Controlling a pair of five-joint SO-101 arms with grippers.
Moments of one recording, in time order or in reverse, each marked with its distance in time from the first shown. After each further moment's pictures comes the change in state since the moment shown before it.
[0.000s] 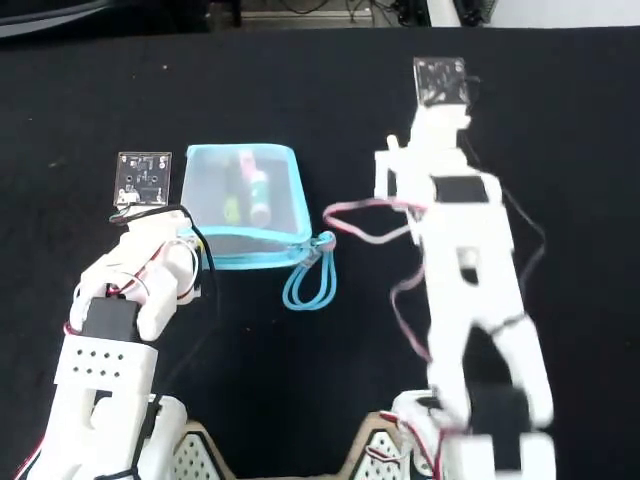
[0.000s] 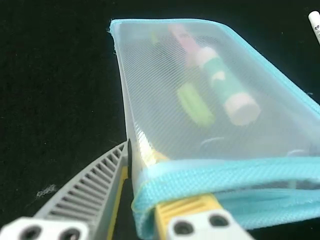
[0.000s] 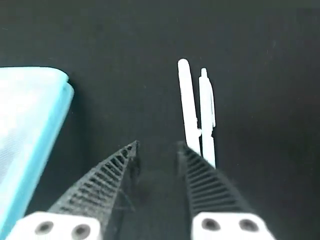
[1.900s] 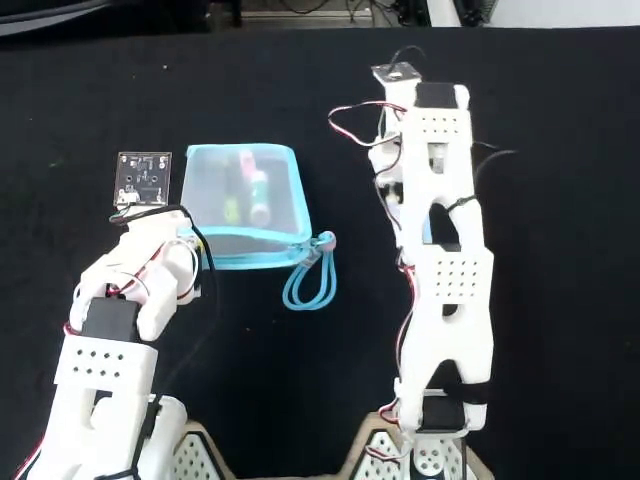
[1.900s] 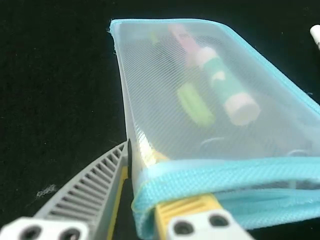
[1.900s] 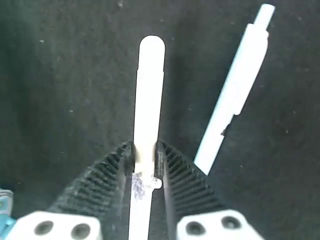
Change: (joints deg) left arm 0.0 0.0 0.0 0.0 0.0; right arm 2.4 68.7 -81.1 48.3 14.4
